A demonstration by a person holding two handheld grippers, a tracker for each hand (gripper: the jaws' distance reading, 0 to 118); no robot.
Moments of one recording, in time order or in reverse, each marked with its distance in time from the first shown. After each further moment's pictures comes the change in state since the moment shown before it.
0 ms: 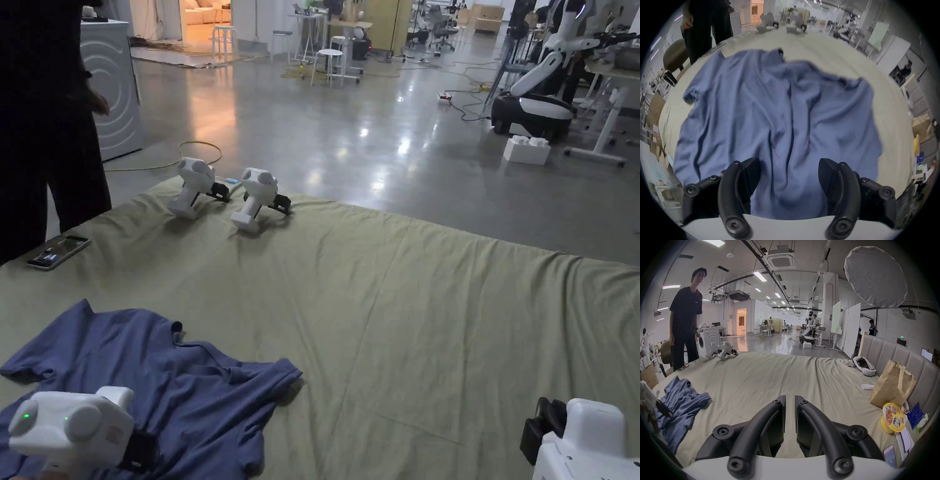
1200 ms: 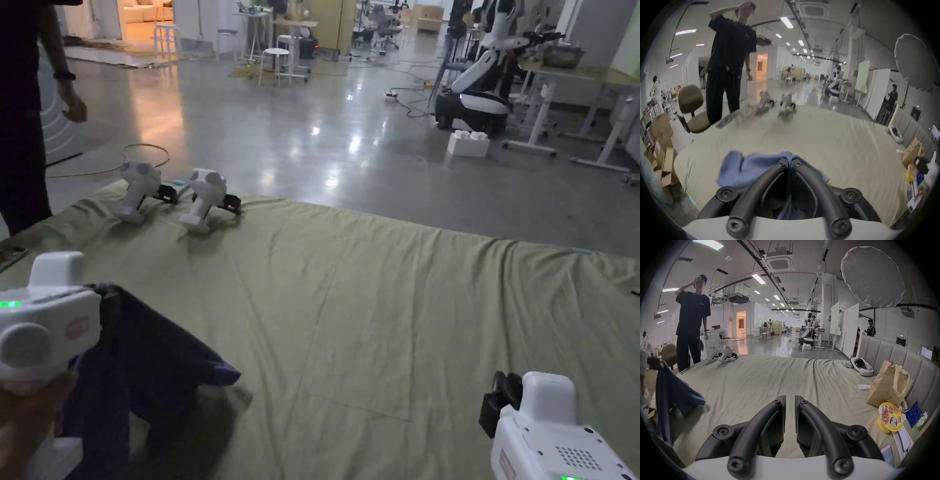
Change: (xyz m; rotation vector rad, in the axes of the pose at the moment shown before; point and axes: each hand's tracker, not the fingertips) left arm 0.068 0.070 0.201 0.760 -0.037 0.029; right arm 0.023 0.009 0.029 0.038 -0.006 -0.026
